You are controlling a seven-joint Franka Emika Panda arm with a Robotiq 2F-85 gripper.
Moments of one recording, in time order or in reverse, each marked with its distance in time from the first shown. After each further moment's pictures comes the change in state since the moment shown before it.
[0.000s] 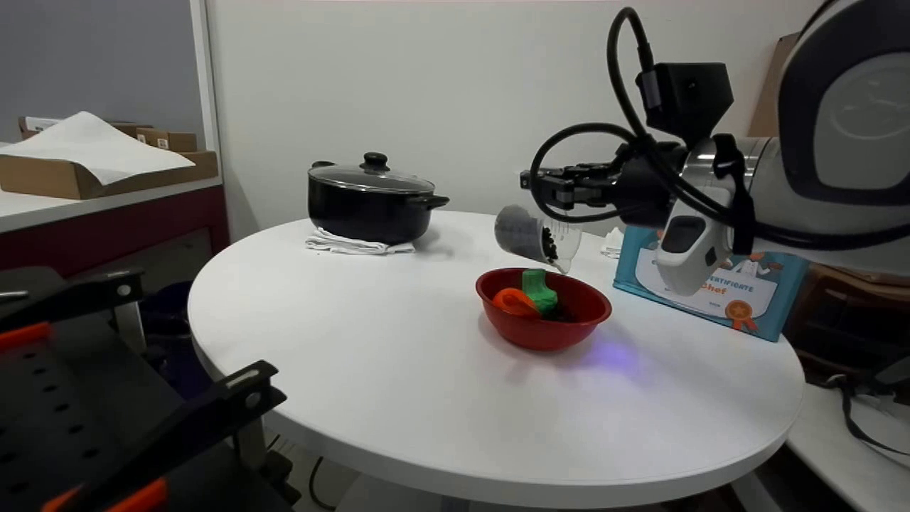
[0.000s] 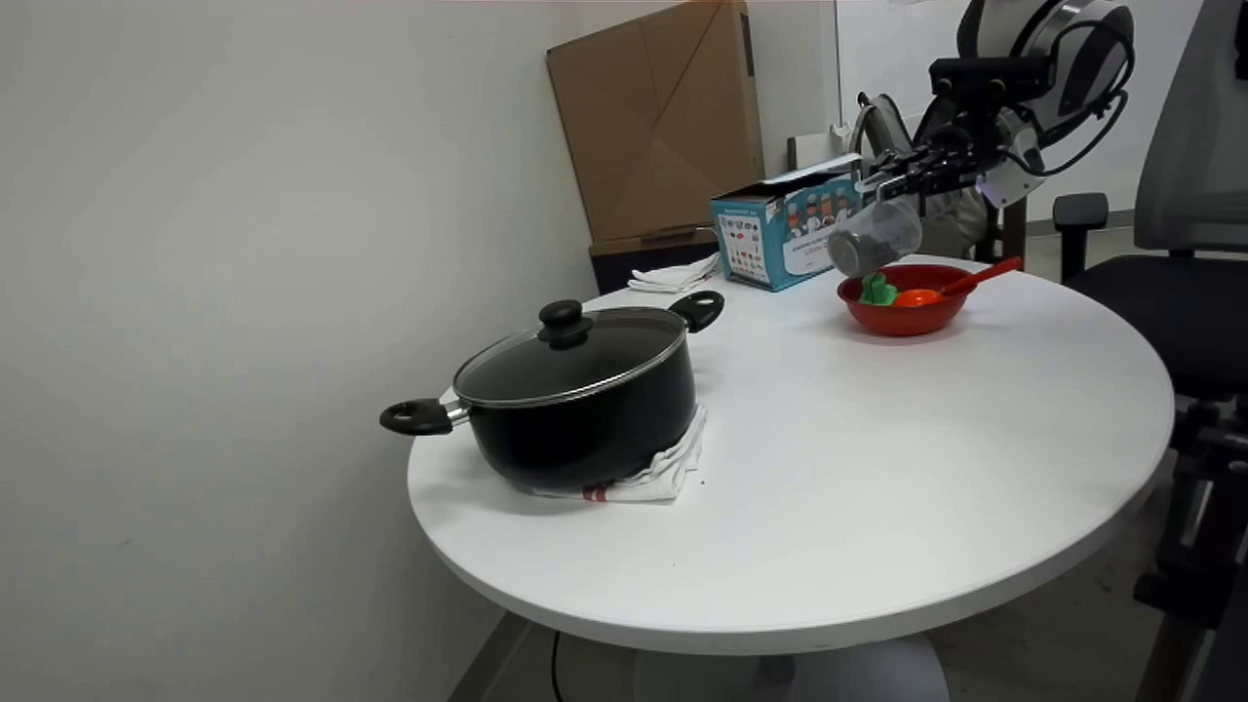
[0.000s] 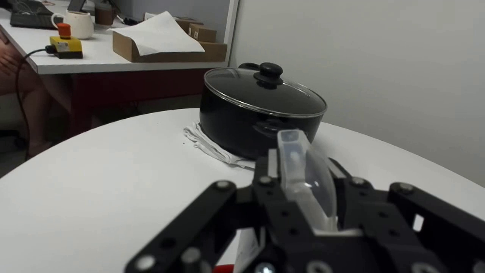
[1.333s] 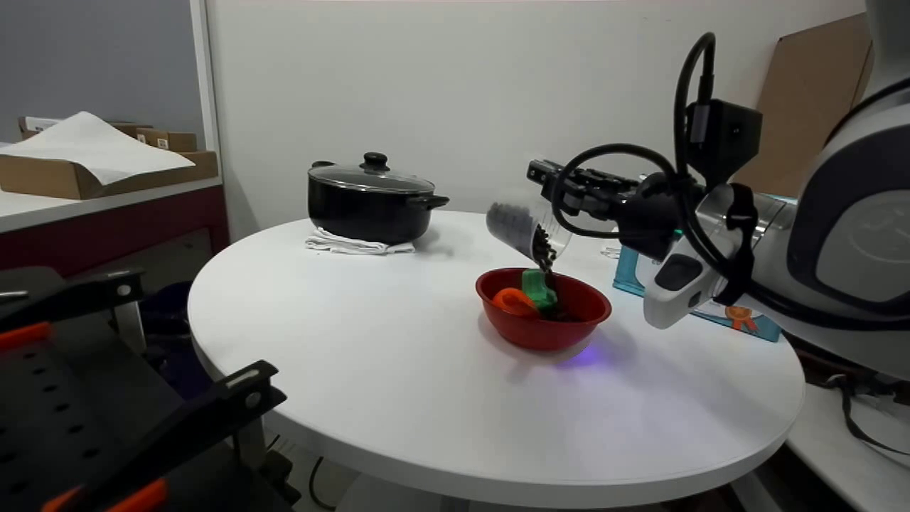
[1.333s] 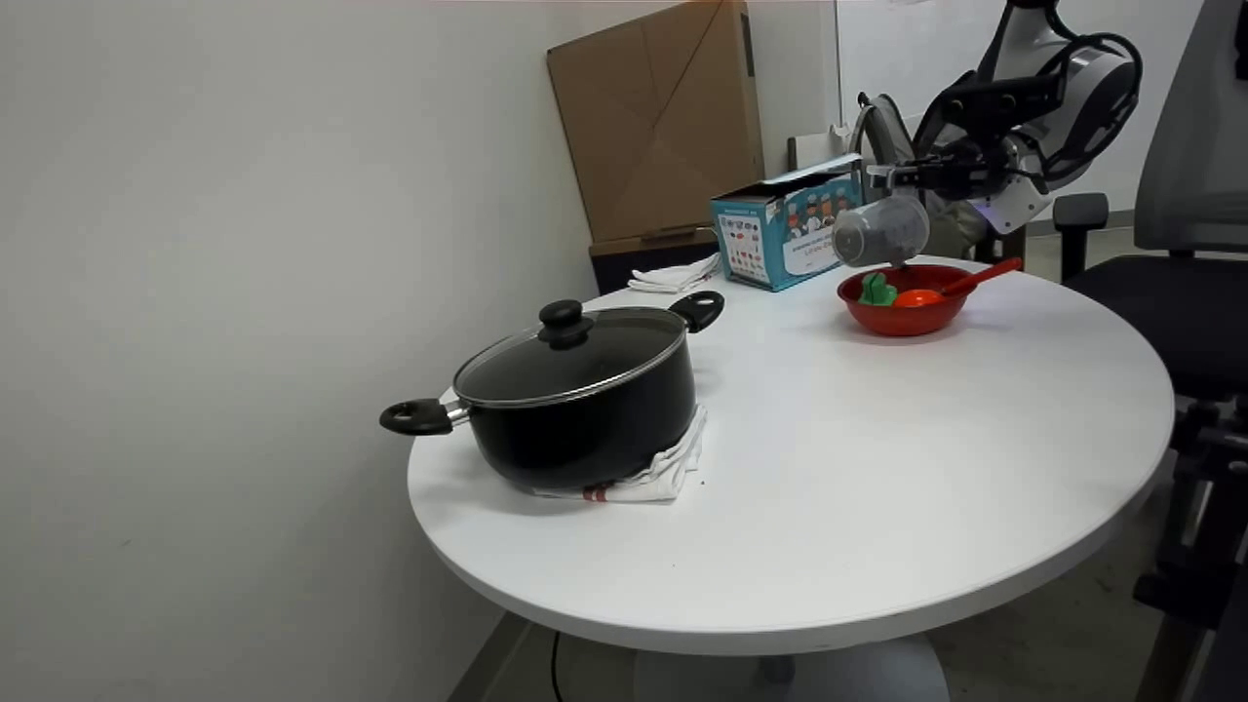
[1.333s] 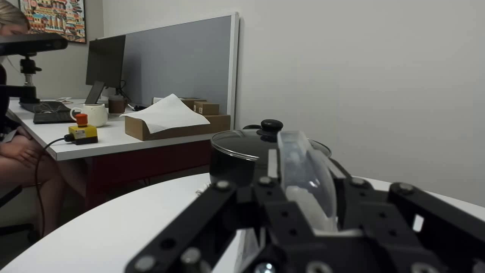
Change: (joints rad) arm -0.053 0.174 -0.004 0.150 0.091 -0.260 0.132
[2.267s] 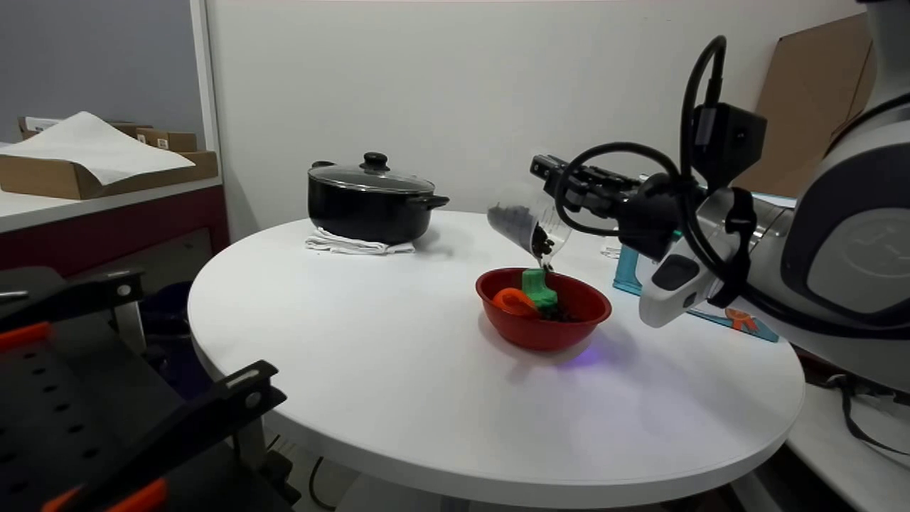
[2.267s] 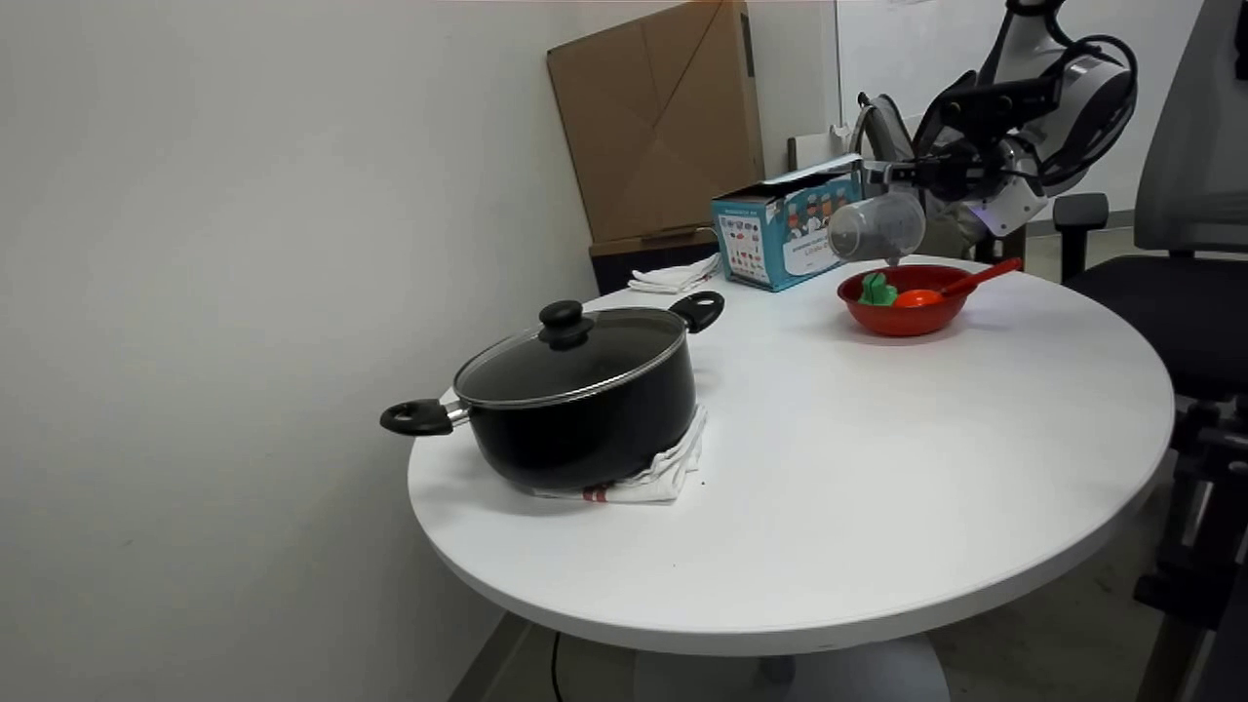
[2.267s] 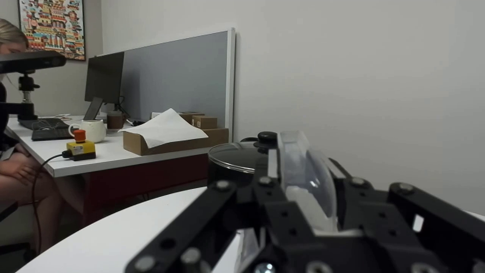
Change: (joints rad) arm -0.002 0.025 0.000 0.023 0.038 -0.039 0.034
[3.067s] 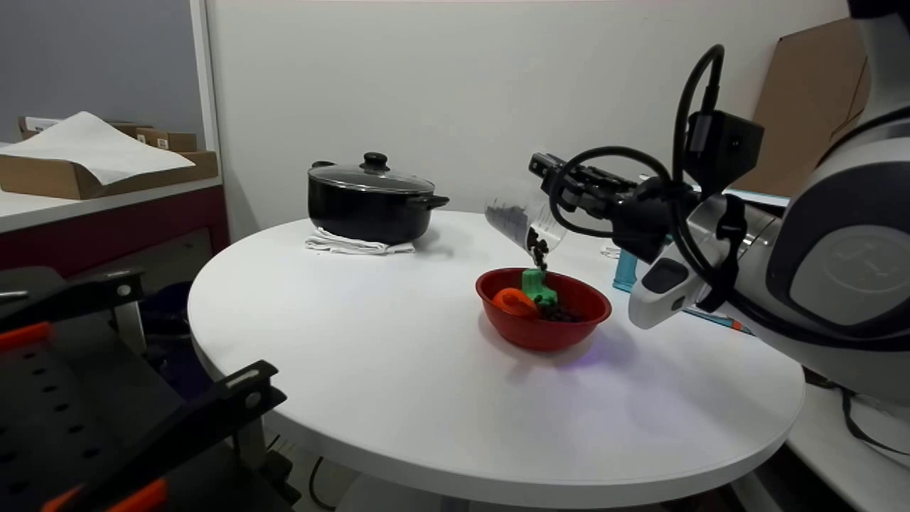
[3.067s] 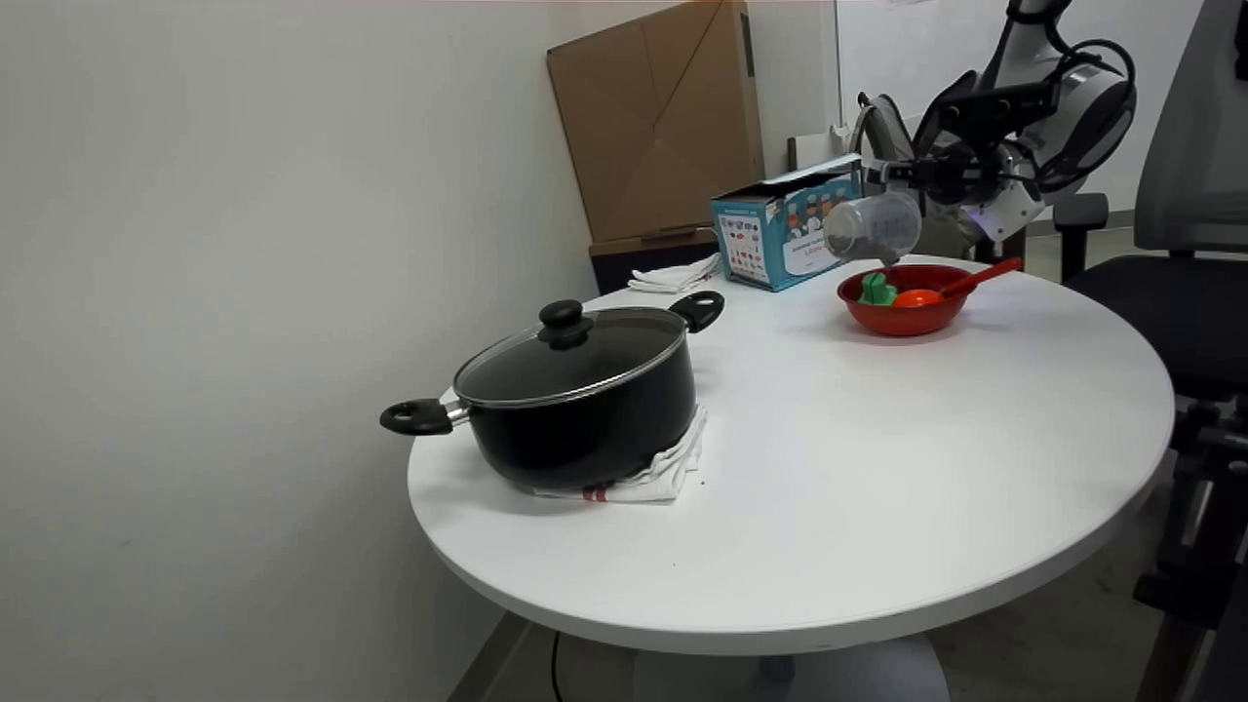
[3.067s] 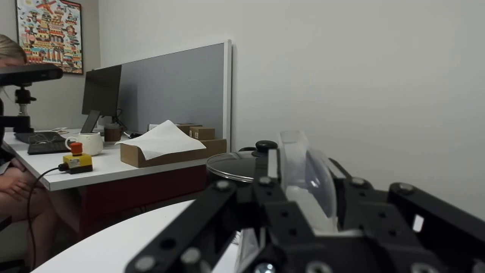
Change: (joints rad) arm 0.000 0.018 0.004 0.001 0.030 -0.023 0.015
